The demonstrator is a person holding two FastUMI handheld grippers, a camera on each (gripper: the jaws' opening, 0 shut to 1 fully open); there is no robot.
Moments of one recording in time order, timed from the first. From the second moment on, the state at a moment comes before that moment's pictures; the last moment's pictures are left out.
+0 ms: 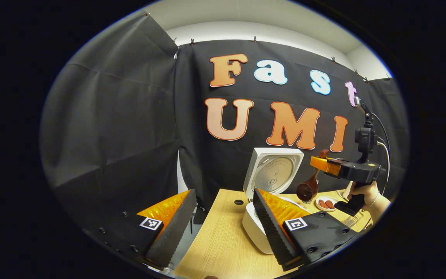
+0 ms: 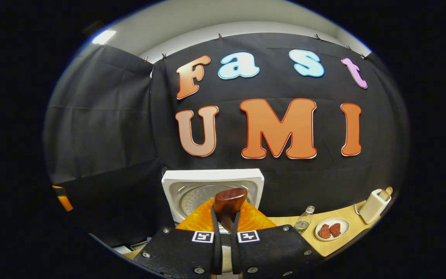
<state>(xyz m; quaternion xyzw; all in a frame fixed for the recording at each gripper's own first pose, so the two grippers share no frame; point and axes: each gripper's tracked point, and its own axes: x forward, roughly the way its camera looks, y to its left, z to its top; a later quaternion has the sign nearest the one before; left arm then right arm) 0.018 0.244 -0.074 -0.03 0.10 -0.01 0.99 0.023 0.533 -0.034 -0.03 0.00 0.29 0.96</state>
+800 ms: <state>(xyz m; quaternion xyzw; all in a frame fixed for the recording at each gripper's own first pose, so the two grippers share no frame) 0.046 0.165 -0.034 -0.03 0.07 0.00 1.00 0.059 0.310 -0.004 0.16 0.05 0.23 0.96</state>
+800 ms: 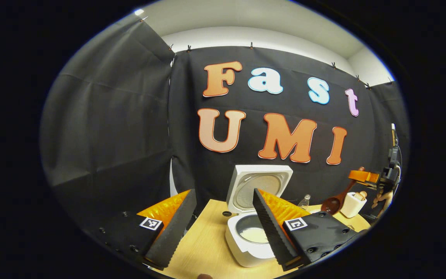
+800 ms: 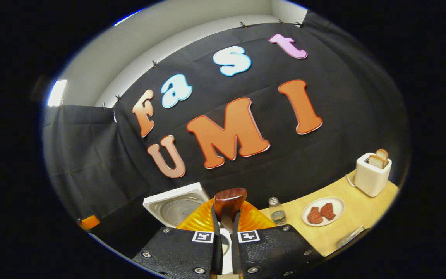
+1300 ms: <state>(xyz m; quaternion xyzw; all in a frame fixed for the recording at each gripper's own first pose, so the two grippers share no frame) 0.067 0.071 -0.035 -0.02 0.07 -0.02 1.00 0.074 0.105 -0.074 0.15 0.09 0.10 0.98</state>
